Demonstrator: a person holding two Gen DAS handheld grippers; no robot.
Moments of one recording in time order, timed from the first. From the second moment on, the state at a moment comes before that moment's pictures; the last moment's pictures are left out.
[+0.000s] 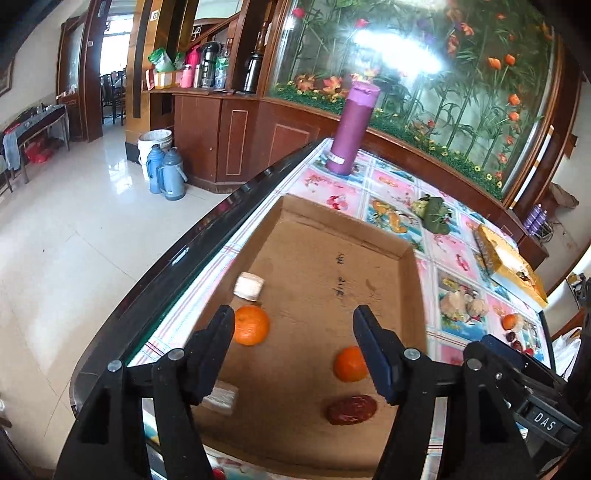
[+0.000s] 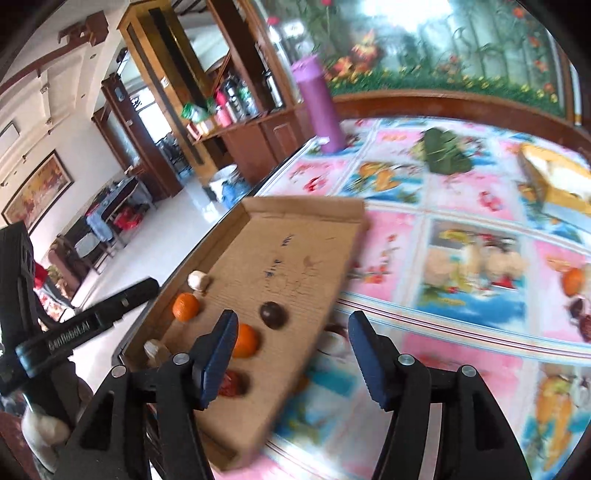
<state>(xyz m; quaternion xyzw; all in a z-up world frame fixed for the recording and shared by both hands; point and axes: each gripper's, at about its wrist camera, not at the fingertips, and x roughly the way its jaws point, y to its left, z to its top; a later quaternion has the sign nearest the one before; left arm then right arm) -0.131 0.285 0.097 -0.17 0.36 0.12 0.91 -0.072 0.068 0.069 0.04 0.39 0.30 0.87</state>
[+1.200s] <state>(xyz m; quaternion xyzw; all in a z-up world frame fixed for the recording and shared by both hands) 0.035 0.097 0.038 -0.02 0.47 -0.05 0.88 -0.004 -0.213 0.024 0.10 0.42 0.06 0.90</state>
